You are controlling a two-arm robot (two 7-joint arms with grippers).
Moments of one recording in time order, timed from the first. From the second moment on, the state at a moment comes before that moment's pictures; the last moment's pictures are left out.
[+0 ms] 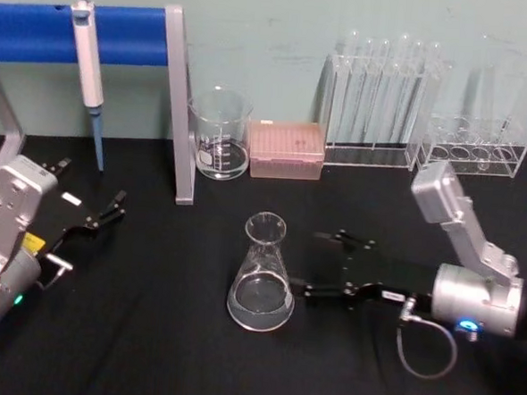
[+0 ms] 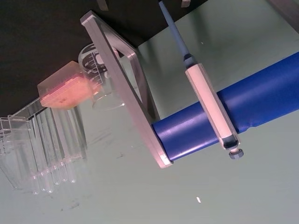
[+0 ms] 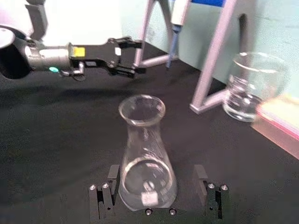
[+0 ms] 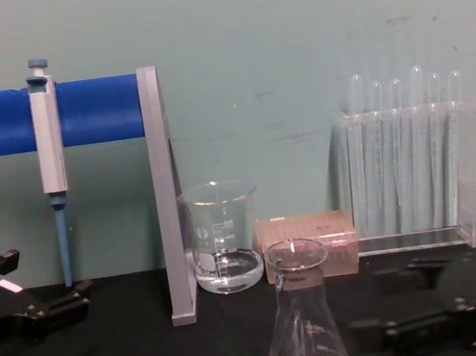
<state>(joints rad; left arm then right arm) -0.20 0.60 0.45 -1.41 -0.25 -0.12 0.03 0.36 0.61 -0.59 -1.45 0.53 0.12 0.70</state>
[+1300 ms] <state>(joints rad) -0.20 0.60 0.45 -1.41 -0.25 -0.12 0.03 0.18 0.45 -0.34 -1.55 0.34 0.02 0.09</state>
